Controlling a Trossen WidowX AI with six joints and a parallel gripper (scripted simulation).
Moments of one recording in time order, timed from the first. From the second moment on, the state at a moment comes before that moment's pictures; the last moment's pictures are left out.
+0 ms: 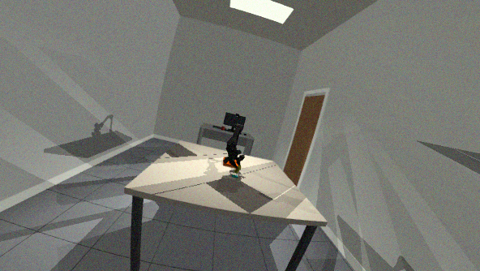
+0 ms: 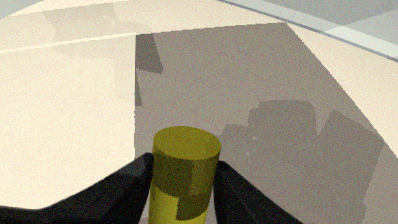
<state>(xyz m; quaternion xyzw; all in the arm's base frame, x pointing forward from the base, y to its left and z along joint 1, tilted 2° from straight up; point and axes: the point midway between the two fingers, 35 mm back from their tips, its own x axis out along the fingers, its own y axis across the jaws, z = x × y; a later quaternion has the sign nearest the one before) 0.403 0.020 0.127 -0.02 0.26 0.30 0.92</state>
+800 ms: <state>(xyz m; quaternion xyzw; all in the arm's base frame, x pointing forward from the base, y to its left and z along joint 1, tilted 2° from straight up) 0.392 0.015 0.132 -0.01 0.20 0.31 0.93</state>
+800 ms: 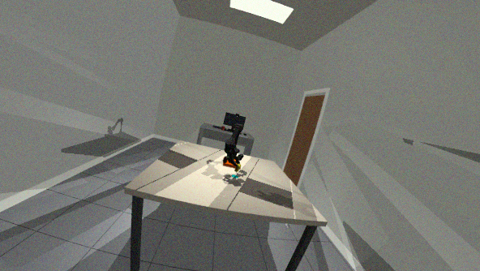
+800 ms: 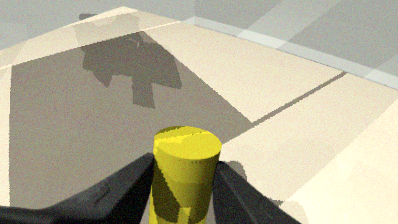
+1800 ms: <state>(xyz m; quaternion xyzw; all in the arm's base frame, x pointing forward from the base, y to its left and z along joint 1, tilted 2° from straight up) 0.370 0.011 0.139 0.00 0.12 0.34 0.93</state>
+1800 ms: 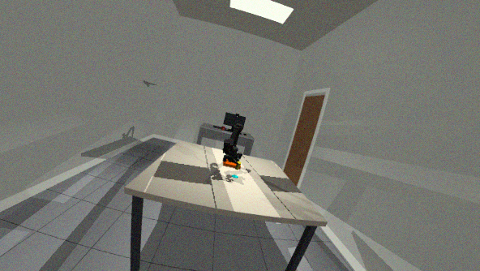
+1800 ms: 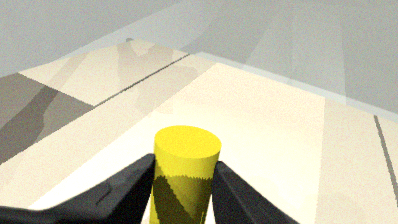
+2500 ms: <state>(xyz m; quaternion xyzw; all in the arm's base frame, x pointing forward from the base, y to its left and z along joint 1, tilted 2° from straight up) 0.348 0.011 0.143 0.00 0.08 0.36 0.93</state>
